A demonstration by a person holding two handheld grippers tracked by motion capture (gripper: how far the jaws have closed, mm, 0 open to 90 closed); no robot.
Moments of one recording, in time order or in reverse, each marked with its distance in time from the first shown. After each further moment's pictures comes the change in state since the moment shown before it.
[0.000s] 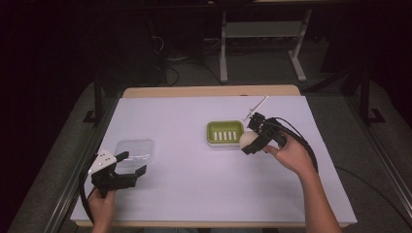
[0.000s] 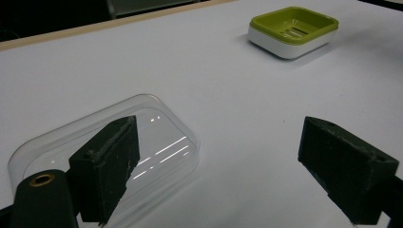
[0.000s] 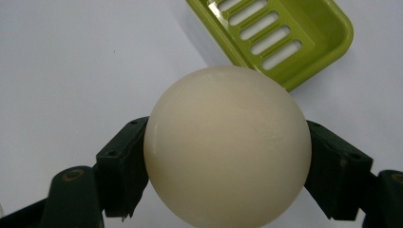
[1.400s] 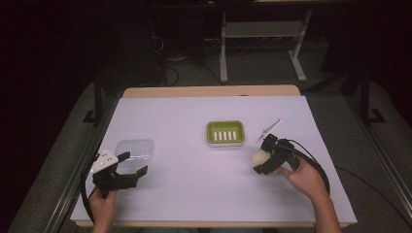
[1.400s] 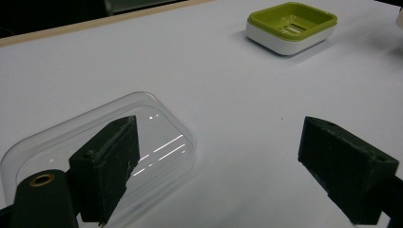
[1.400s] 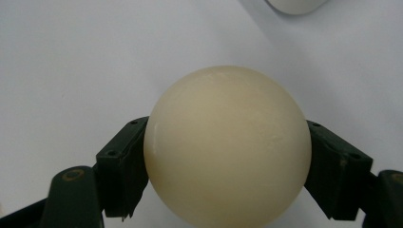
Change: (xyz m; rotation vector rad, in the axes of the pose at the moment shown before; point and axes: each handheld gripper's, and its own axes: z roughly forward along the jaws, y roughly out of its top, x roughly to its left) left arm -0.002 0.000 0.003 0.011 -0.011 0.006; right arm 0.015 -0.063 0.014 0.014 -0.010 0.033
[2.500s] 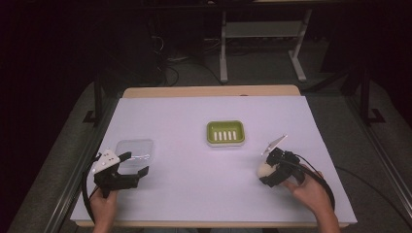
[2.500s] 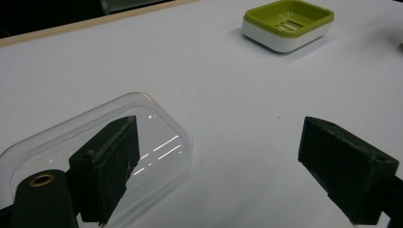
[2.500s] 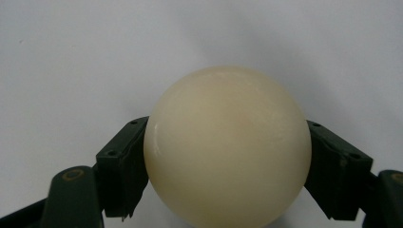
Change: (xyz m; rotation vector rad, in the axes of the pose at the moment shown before) left arm -0.002 0.001 0.002 0.010 -0.007 0.014; right arm 0.013 -0.037 0.015 0.018 -0.074 0.015
